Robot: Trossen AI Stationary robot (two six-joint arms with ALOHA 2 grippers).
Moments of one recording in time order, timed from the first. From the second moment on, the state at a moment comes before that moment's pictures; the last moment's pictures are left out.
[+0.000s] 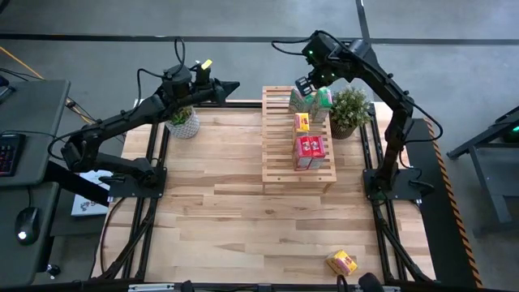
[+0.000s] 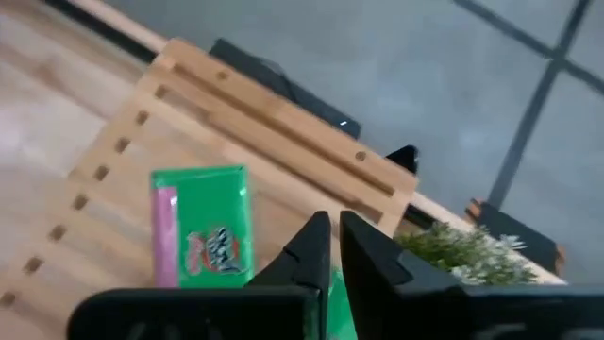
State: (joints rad) left arm 0.64 1.23 1.05 0.08 0.20 -0.54; right arm -0.59 1.85 2.32 -1.57 0.29 0.33
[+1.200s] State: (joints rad) left arm 0.56 1.27 1.05 0.08 0.20 -0.57; right arm -0.60 1.90 2.32 -1.57 0.11 0.35
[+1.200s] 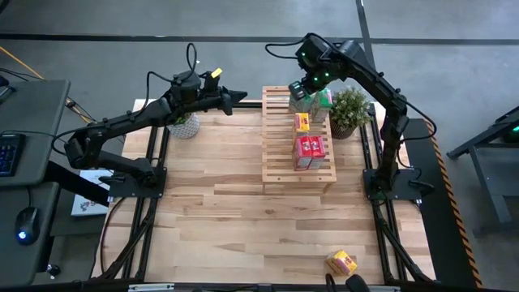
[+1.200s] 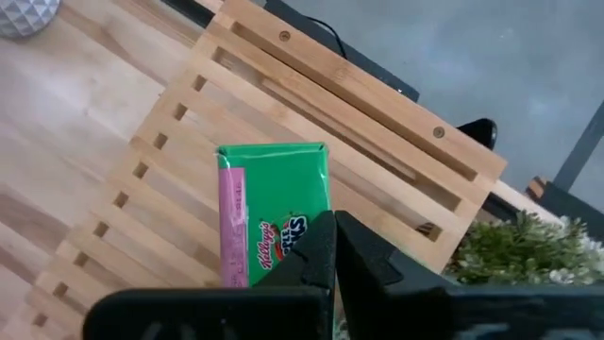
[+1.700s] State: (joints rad) left arm 0.56 1.27 1.05 0.08 0.19 -0.55; right arm -0.59 1.90 2.33 -1.57 0.10 0.43
